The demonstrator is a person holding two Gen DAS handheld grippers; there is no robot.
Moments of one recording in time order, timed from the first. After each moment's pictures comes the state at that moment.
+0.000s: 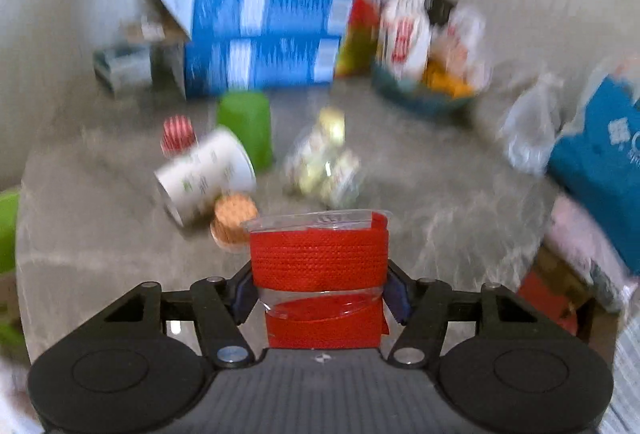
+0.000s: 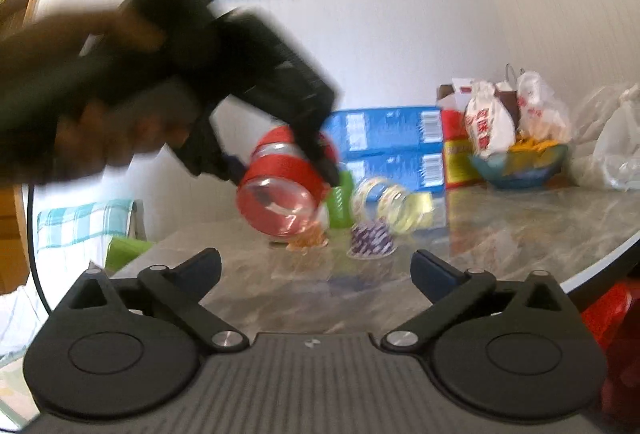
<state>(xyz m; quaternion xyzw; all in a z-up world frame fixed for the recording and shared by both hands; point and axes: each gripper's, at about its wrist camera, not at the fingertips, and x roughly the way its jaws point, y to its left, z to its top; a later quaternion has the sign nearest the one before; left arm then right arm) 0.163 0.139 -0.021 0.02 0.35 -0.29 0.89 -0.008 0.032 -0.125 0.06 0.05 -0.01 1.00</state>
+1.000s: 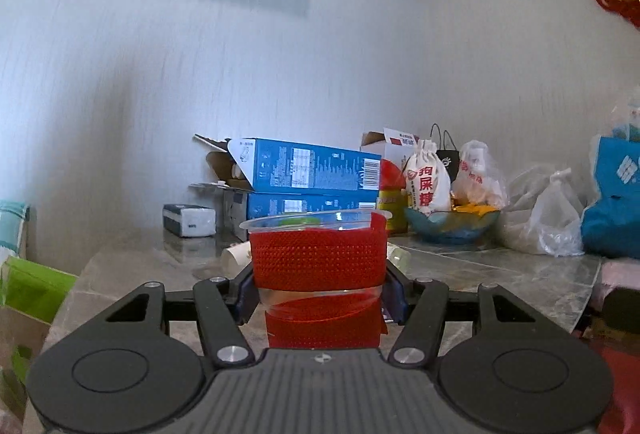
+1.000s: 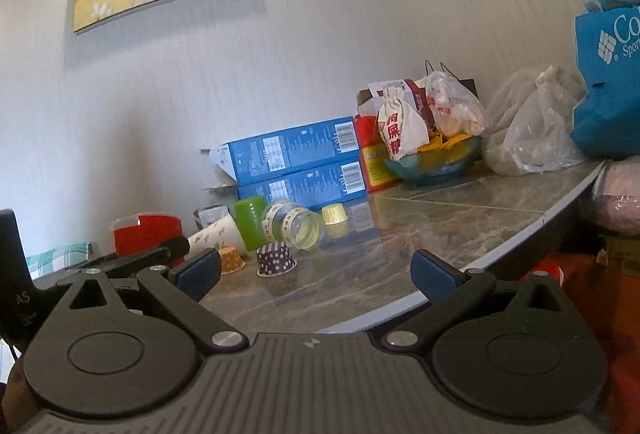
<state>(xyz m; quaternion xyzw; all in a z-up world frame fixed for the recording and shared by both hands) 0.064 0.168 -0.117 -0.02 0.03 -0.21 0.98 -0.053 -0.021 -0.115 0.12 0.04 -0.09 0.99</state>
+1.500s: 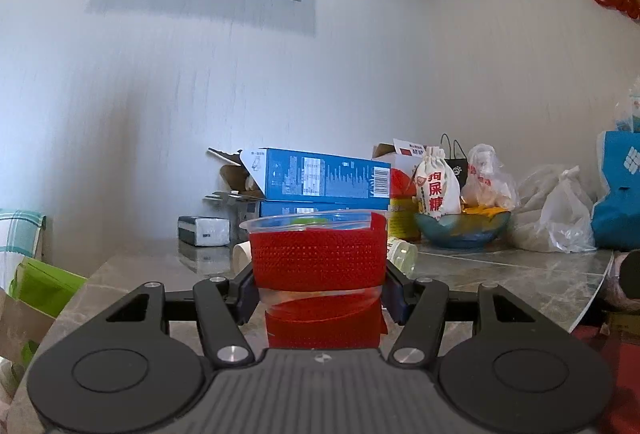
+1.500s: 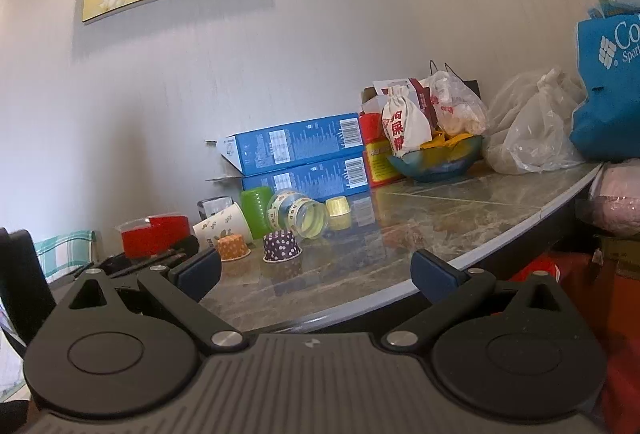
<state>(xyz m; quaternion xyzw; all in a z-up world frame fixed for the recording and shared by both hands) 0.048 0.163 -0.143 -0.01 -0.01 -0.18 0.98 -0.066 -0.016 -0.120 0.12 0.05 -0.09 0.99</state>
